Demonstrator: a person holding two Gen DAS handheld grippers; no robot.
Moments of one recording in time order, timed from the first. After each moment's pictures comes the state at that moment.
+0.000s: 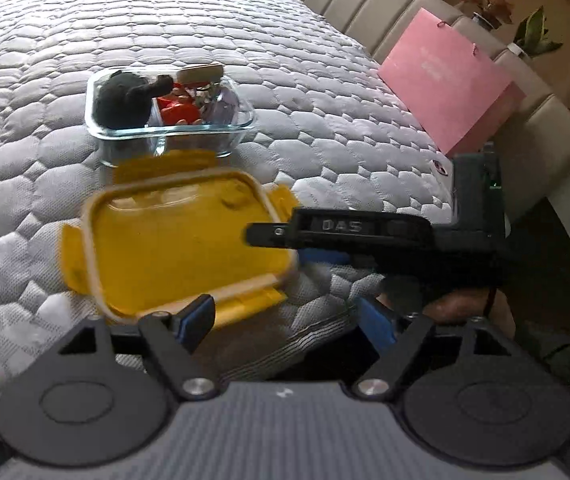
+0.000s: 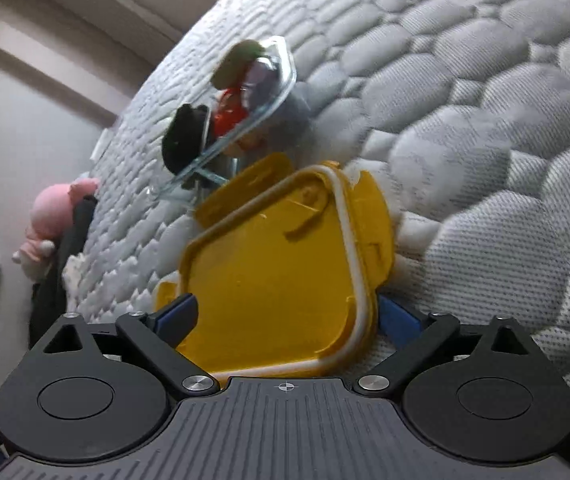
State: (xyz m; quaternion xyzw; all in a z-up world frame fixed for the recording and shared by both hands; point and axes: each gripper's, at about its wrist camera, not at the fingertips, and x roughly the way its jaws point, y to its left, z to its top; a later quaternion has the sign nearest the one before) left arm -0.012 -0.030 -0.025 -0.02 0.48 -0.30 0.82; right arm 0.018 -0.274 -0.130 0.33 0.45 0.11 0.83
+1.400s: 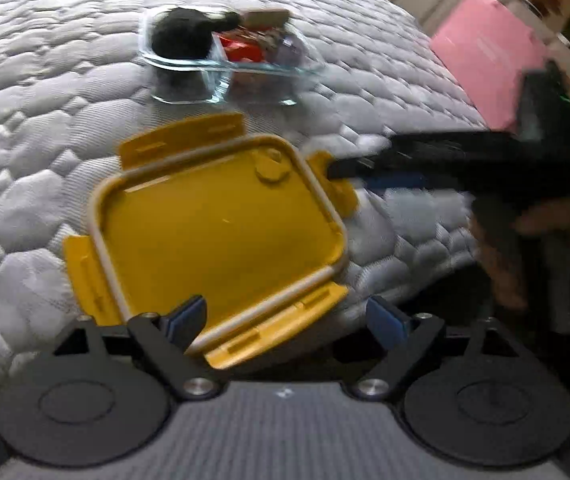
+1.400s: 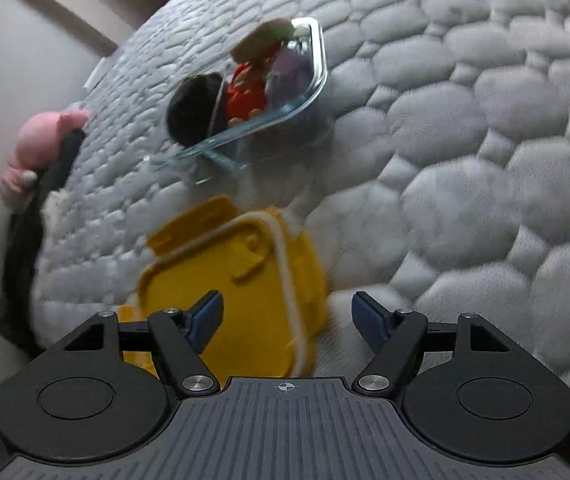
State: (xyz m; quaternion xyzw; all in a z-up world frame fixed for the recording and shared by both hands) left arm -0.005 -0.024 -0.064 -0.01 0.54 -0.26 0.80; right arm 0.059 -0.269 -0.110 0.21 0.50 0.14 0.83
